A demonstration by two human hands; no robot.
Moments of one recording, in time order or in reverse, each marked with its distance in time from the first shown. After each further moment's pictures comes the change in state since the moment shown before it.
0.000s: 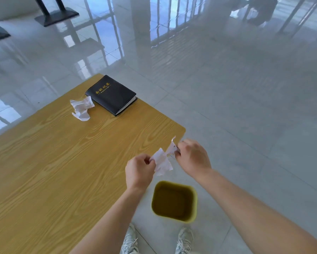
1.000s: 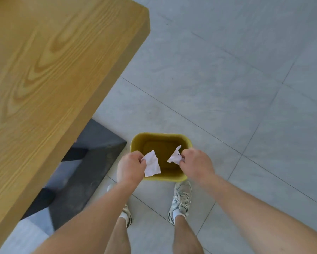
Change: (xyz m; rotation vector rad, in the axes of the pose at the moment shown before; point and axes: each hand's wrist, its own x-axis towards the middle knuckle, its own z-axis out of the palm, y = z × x) left_hand -0.002 -0.213 0.260 0.419 -0.368 -0.112; right_hand -0.132 0.196 0.298 0.088 -0.511 0.395
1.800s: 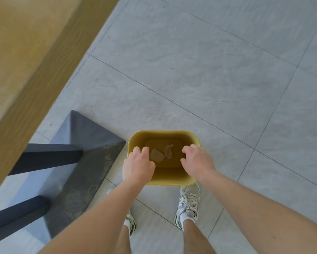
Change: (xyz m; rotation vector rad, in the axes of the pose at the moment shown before) left_hand 0.054 -0.029 0.069 0.334 -0.081 0.155; right_hand 0.051 0.015 0.065 -0.012 -0.088 0.073
